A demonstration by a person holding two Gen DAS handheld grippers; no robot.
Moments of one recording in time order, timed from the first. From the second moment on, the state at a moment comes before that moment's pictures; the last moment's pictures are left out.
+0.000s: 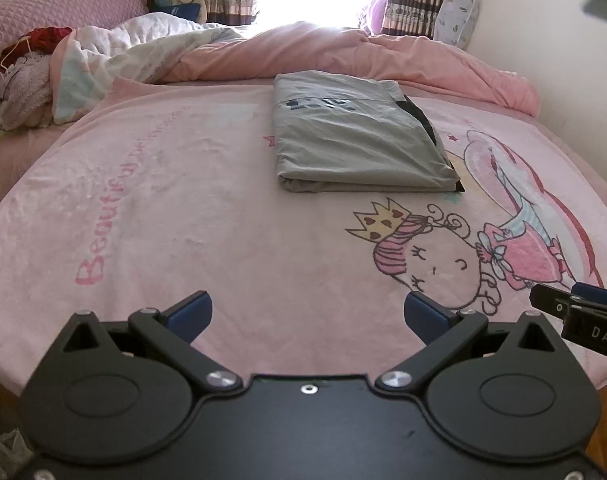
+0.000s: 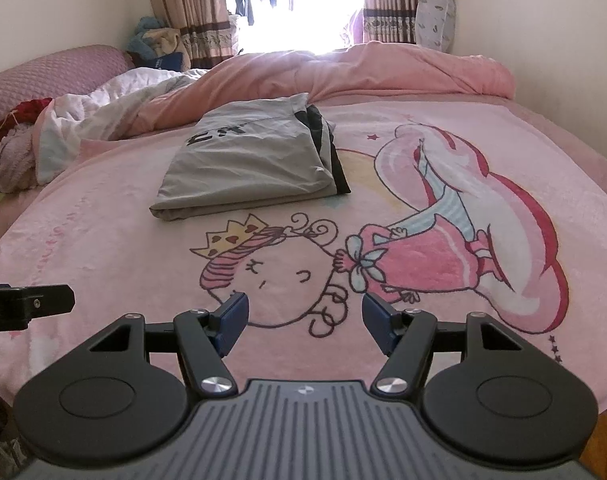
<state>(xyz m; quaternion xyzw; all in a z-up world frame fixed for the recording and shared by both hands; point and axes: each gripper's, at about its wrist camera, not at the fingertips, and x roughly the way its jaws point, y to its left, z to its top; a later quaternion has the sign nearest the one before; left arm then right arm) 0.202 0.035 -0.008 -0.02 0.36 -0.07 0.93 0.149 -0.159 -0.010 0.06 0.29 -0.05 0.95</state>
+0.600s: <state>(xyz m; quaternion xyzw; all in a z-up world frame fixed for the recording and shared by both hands) 0.201 0.031 -0.008 -0.02 0.36 -0.08 0.93 0.151 -0.162 -0.012 0.06 0.29 -0.06 0.95</state>
